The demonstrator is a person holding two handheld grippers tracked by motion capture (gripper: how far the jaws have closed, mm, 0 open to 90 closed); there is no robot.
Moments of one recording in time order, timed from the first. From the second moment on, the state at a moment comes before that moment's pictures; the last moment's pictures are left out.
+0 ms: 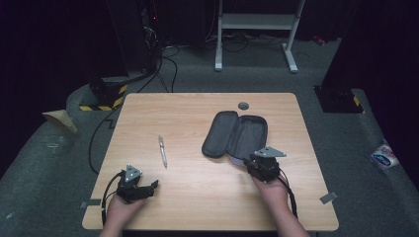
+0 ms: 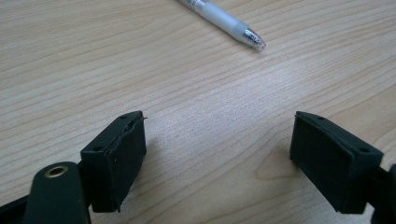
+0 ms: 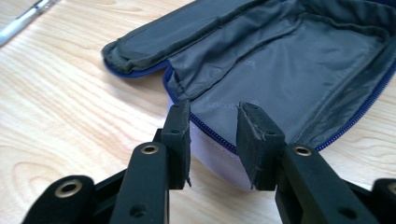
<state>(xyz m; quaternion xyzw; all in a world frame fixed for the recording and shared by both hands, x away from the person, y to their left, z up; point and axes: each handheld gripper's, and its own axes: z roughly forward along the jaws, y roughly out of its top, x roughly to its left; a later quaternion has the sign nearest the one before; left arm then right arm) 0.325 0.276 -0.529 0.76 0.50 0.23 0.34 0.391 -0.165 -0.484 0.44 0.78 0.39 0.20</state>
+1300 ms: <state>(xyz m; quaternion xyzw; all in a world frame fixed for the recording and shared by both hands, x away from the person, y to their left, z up) 0.325 0.276 -0.529 0.76 0.50 0.23 0.34 0.433 -0.208 -0.475 0.50 0.75 0.35 0.25</state>
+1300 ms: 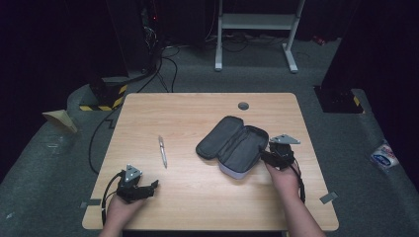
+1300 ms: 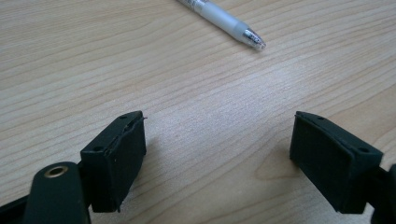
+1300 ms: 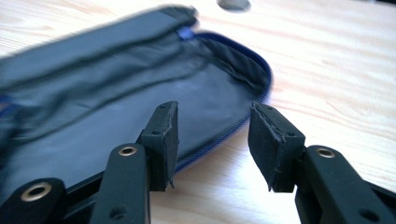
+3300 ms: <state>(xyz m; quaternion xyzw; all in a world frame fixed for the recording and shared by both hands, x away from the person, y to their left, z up) 0.304 0.202 -0.517 0.78 0.43 0.18 0.41 0.399 -0.192 -0.499 0.48 0.76 0.37 0.23</state>
